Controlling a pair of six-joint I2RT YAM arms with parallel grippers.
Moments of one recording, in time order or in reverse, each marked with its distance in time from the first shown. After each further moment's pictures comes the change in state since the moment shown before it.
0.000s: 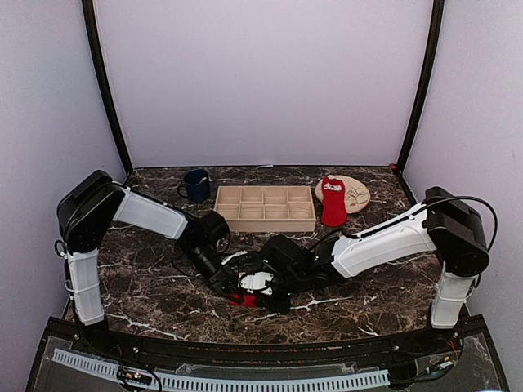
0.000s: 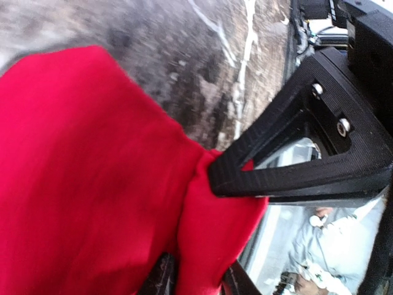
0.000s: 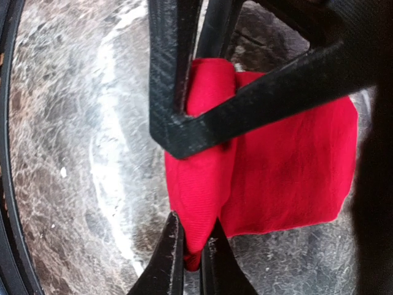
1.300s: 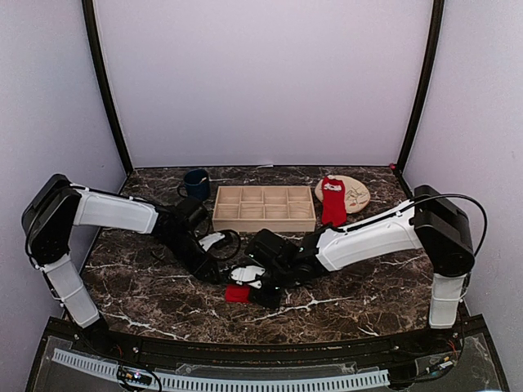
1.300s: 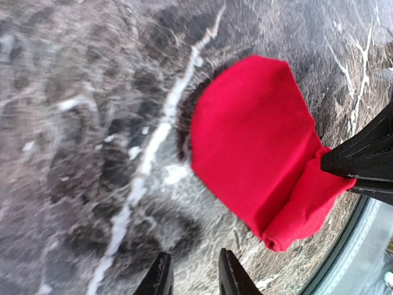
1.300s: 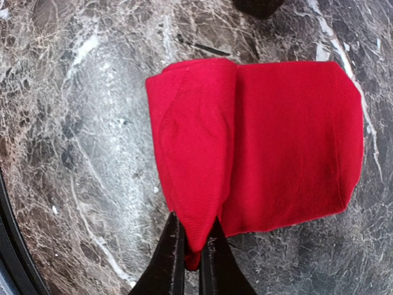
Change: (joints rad) left arm 0.066 -0.248 -0.105 0.018 -0.476 -0.068; right arm 0.000 0.084 0.158 -0.133 0.045 0.130
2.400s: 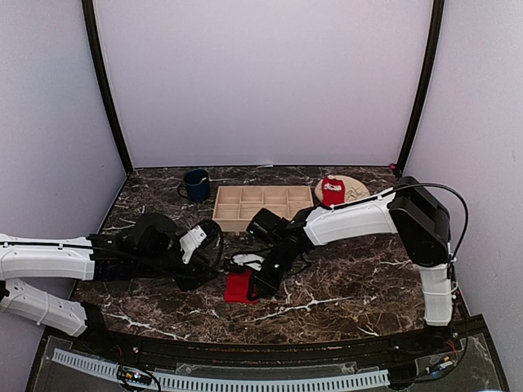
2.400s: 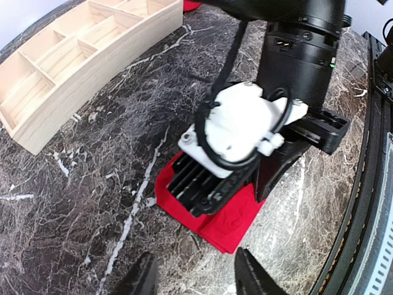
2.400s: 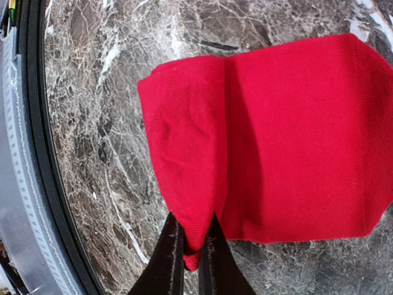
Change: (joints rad) left arm -0.275 -0.622 -0.393 0.394 -0.400 -0.068; right arm -0.152 0.143 0.214 -0.249 -0.404 0.035
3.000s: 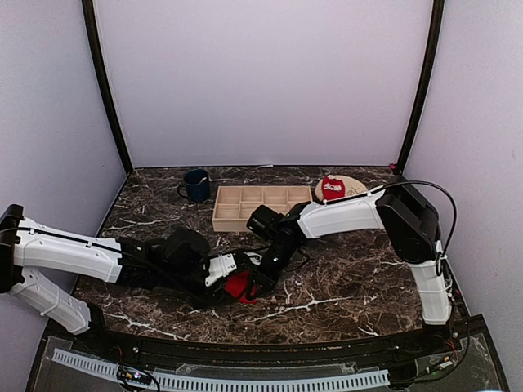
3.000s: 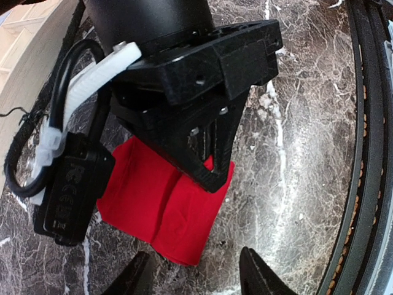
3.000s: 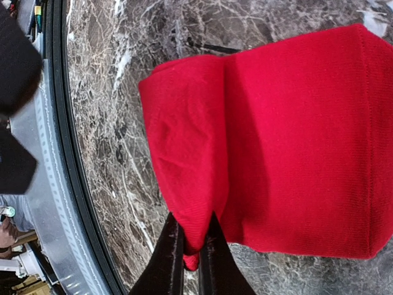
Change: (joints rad) left arm -0.158 0.206 0.087 -0.034 -0.061 0.193; right arm -0.045 0.090 0.108 -0.109 -0.161 0.006
